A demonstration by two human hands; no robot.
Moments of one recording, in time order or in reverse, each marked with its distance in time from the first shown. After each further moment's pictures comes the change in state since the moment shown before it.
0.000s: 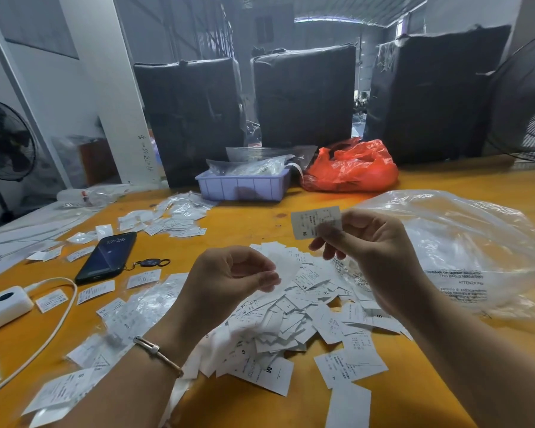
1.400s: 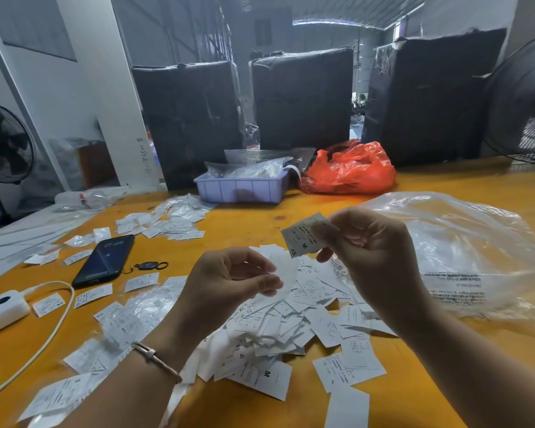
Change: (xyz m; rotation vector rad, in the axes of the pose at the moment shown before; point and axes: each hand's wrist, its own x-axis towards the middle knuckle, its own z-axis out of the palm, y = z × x) left_hand 0.000 0.007 0.003 -0.027 0.002 -0.072; right_hand -0.005 -0.008 0.010 -0.232 0.135 -0.187
